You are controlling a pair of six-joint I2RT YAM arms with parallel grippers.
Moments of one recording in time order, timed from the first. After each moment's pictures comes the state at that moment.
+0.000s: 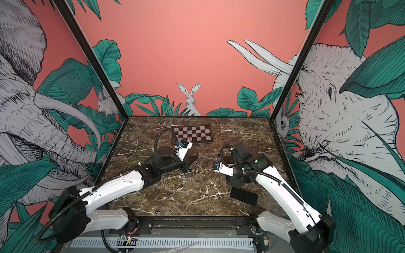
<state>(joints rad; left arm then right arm) -0.82 1.27 0.74 0.15 0.23 -0.24 0.52 1.14 1.07 -1.22 -0.12 -0.85</state>
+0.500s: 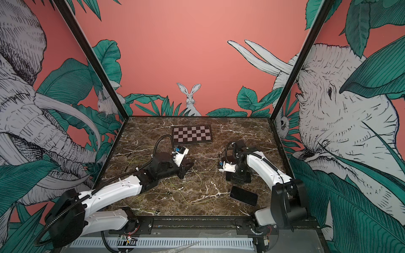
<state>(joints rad) -0.81 1.20 0.63 0.14 0.22 -0.29 0.30 1.44 0.98 -1.06 -0.14 -1.08</state>
